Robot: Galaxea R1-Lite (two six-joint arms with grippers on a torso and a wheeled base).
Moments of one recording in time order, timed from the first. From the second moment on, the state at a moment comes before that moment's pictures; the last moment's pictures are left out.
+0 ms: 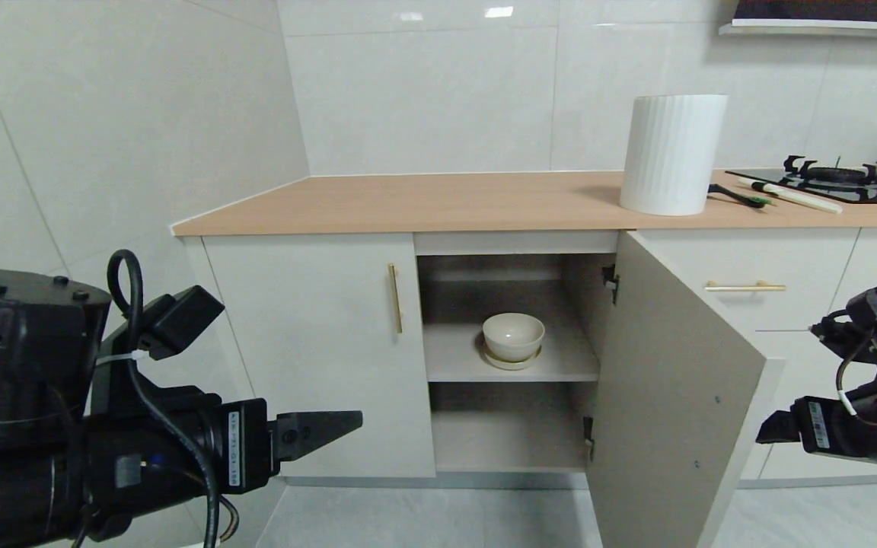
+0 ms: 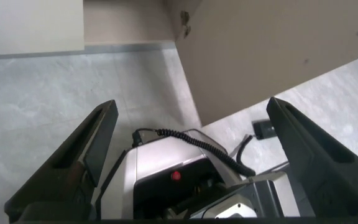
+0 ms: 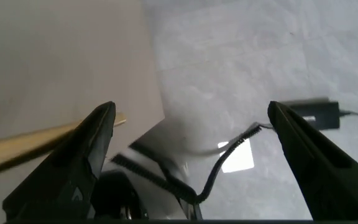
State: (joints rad) left arm -0.54 1.29 -0.71 0.01 -0.08 -0.52; right arm 0.10 1.55 -0.79 0.25 -0.14 0.27
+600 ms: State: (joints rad) left arm -0.54 1.28 -0.69 -0.04 -0.08 -0.50; right arm 0.41 1.72 -0.90 0.10 -0.10 0.31
